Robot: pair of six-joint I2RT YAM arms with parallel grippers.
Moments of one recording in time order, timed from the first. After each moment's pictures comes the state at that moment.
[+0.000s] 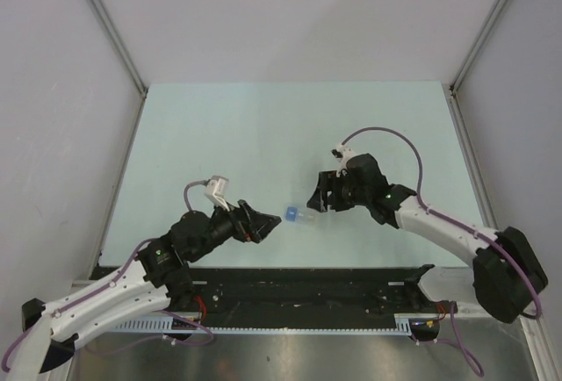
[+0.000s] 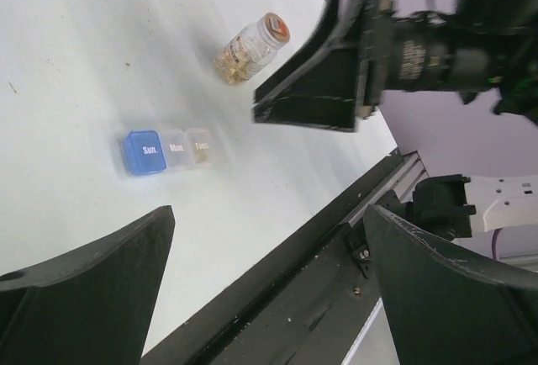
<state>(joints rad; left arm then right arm) -0.96 0.49 0.37 -0.08 -0.13 -0.78 0.65 1.29 0.72 -0.12 -0.24 0.53</state>
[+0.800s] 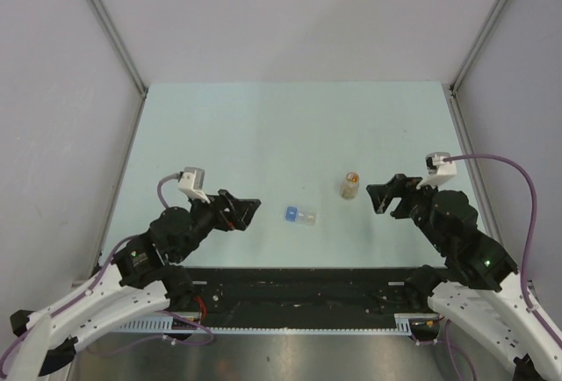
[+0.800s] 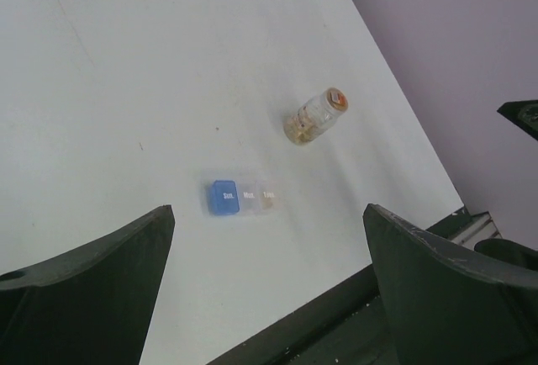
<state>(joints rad) -0.96 0.46 0.57 -0.33 -0.36 -0.65 0.66 0.49 0.78 -0.57 0.23 0.49</state>
